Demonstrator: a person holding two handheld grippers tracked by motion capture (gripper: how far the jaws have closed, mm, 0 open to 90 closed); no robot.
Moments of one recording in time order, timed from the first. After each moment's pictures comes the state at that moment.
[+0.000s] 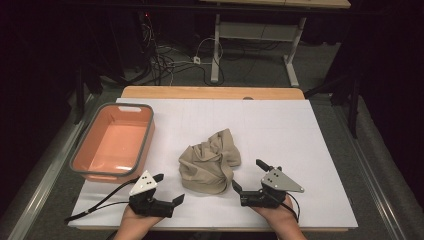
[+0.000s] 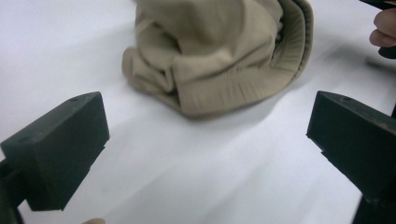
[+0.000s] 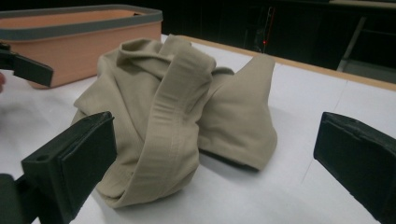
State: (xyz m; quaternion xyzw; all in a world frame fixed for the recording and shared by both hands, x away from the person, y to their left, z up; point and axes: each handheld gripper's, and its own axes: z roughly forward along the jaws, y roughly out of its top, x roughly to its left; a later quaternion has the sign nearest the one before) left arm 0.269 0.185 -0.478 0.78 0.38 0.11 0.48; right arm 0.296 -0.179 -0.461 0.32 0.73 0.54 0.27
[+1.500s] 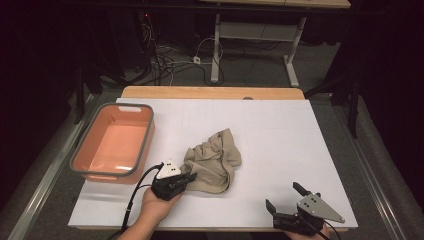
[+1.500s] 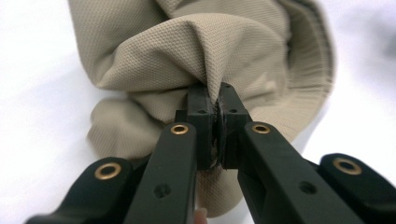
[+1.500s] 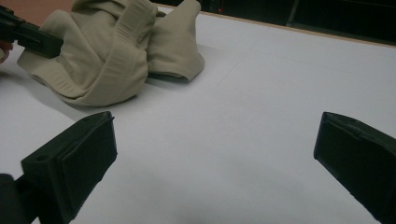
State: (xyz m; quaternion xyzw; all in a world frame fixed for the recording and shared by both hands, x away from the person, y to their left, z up) left arm 0.316 0.130 -0.479 0.81 0.33 0.10 0.46; right arm 0.234 -0.255 -0.466 0.40 0.72 0.47 0.31
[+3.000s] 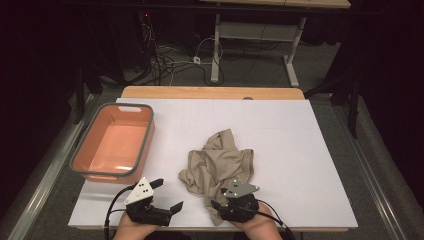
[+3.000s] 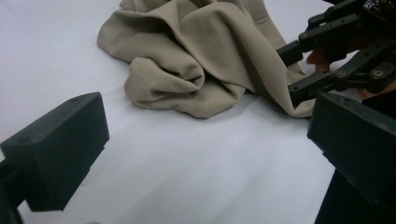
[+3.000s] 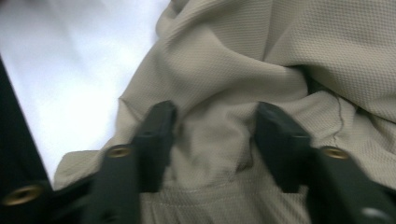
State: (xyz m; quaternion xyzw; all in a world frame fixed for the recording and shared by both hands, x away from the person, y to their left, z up) left arm 0.259 0.182 -0.478 0.78 0.34 0.11 0.51; right arm 0.279 -0.117 -0.484 0.29 0.87 0.38 0.14
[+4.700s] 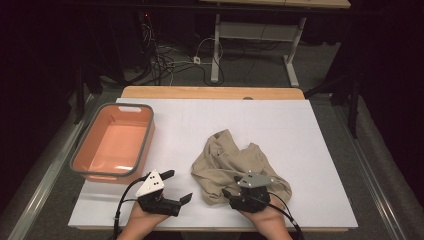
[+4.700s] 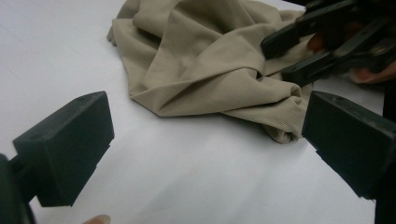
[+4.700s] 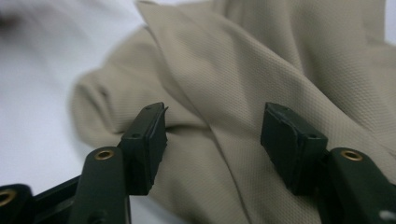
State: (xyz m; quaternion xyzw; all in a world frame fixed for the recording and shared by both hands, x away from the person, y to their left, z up) left arm 0.283 0.165 -0.485 0.78 0.30 0.13 0.53; right arm 0.299 -0.143 -0.478 0.33 0.84 0.39 0.18
